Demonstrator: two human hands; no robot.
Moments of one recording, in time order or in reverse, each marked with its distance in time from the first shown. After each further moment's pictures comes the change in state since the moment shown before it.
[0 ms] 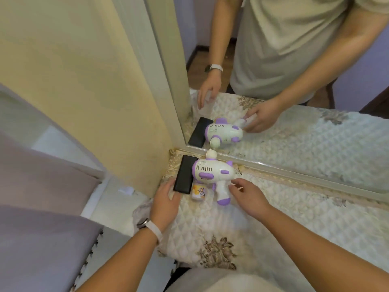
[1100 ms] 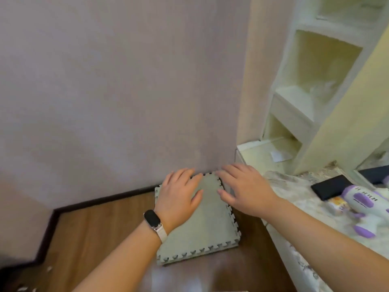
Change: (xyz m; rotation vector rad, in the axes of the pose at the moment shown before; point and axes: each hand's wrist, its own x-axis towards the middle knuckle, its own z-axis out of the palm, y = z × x) left_hand -0.413 -0.090 -0.149 0.819 0.755 -0.084; right_hand -0.279 -0.173 0.184 -0.758 -0.340 -1.672
